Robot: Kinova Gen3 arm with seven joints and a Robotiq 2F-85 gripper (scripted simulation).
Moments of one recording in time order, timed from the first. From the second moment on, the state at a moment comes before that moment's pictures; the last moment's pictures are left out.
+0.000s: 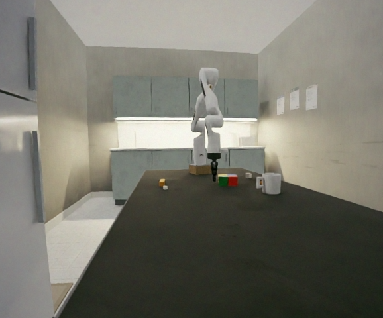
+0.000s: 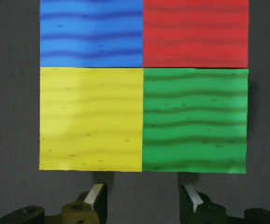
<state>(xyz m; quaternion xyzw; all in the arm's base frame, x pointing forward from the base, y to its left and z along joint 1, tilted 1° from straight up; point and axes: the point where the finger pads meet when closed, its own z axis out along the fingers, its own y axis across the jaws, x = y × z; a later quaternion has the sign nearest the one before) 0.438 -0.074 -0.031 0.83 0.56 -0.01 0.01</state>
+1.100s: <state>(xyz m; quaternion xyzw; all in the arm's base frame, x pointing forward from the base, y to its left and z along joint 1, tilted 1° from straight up) 0.438 -0.072 -0.031 0.83 0.56 -0.01 0.01</state>
